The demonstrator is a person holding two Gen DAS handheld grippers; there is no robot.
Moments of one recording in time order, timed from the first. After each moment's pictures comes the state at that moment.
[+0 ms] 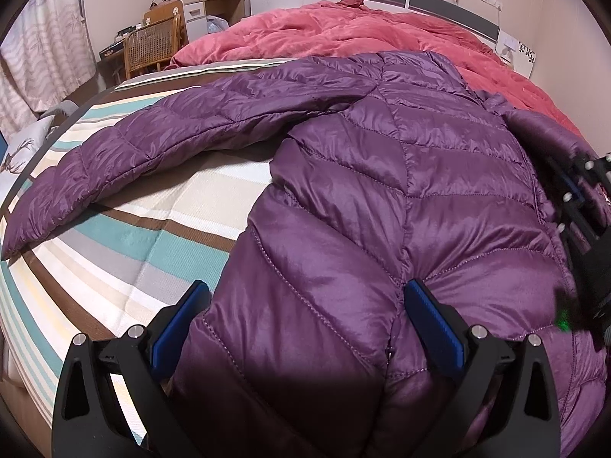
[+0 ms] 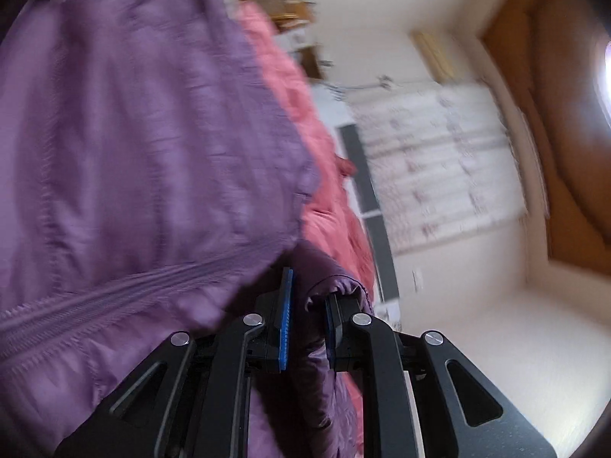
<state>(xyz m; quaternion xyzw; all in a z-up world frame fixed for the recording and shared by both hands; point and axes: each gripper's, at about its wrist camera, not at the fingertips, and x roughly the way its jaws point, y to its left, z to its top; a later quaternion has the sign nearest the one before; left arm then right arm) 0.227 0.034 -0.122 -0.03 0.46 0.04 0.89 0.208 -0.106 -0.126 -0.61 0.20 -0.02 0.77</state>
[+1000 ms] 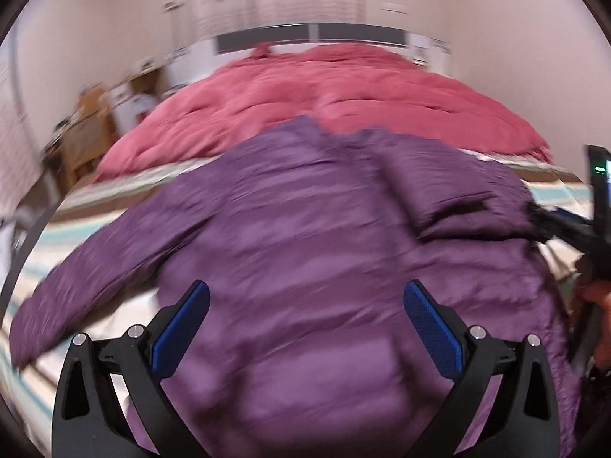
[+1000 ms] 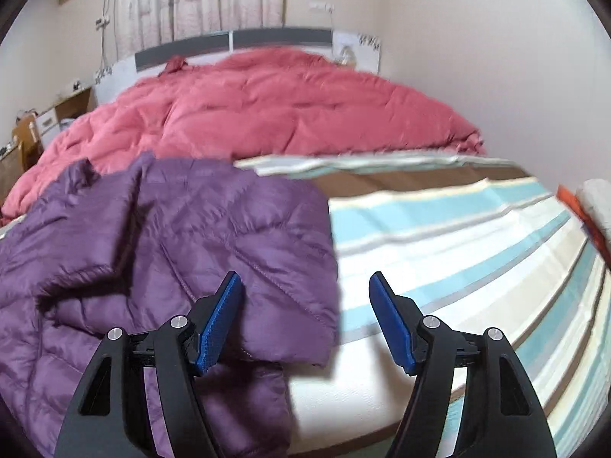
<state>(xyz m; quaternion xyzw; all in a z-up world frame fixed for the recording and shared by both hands) 0.239 -0.084 -0.050 0.07 0.37 -0.10 0.92 0.180 -0.326 -0.066 0.08 0.37 -0.24 0.89</state>
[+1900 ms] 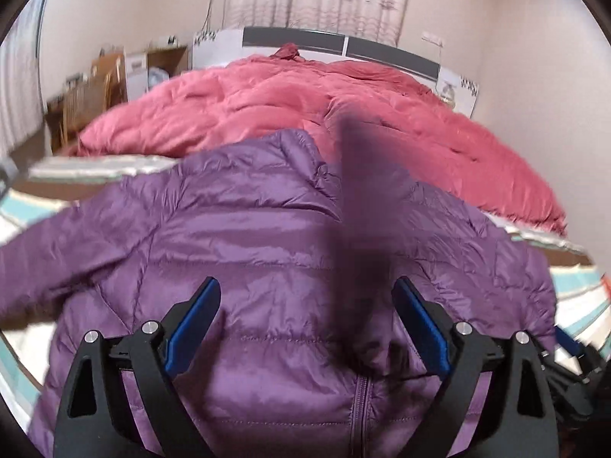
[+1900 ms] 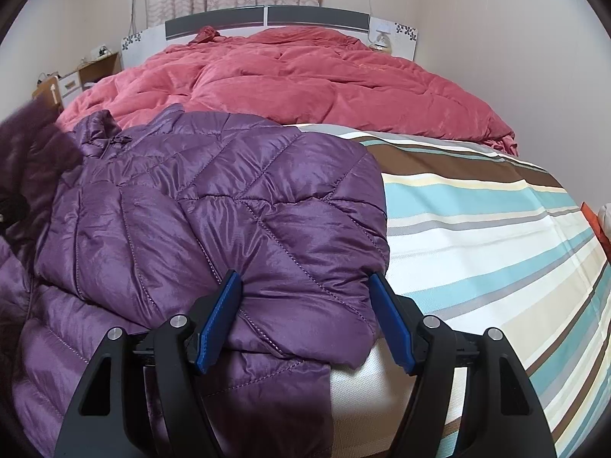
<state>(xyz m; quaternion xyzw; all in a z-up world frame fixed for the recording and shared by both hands) 0.327 -0.107 -0.078 -0.06 0.36 -0.06 0.93 0.199 -0.316 -0.088 0.05 0.41 -0.20 0.89</state>
